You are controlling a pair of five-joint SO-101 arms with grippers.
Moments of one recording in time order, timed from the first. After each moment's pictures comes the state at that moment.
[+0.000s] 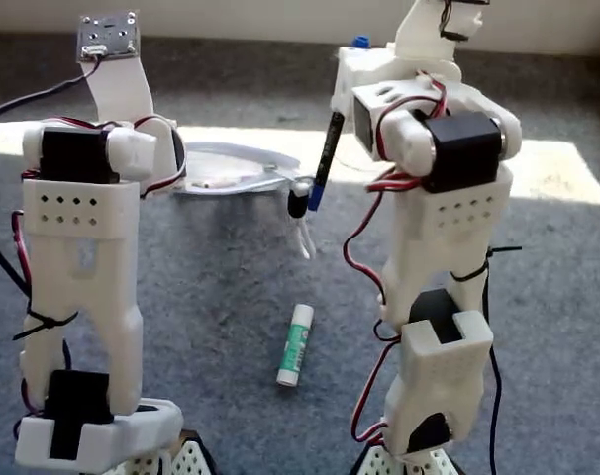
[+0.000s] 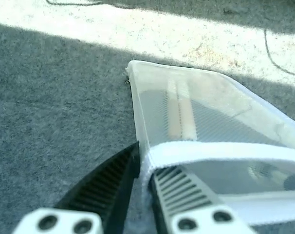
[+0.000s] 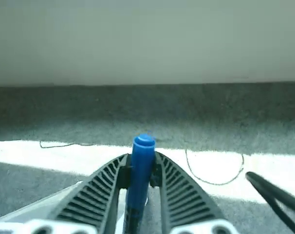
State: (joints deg) left arm -2.5 -10.0 -17.7 96.3 17.2; right arm -15.7 20.3 -84.1 100.1 -10.7
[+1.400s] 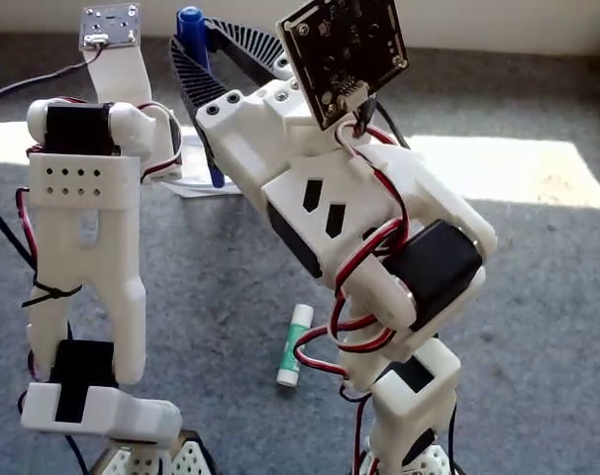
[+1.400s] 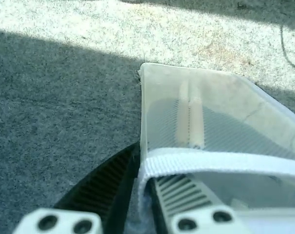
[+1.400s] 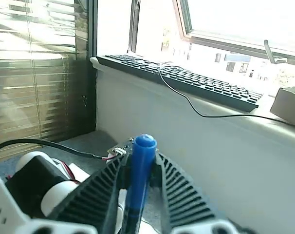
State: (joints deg) left arm -2.4 0.5 -25.4 98.9 16.0; right arm -41.2 14.0 -95.2 86.5 7.4
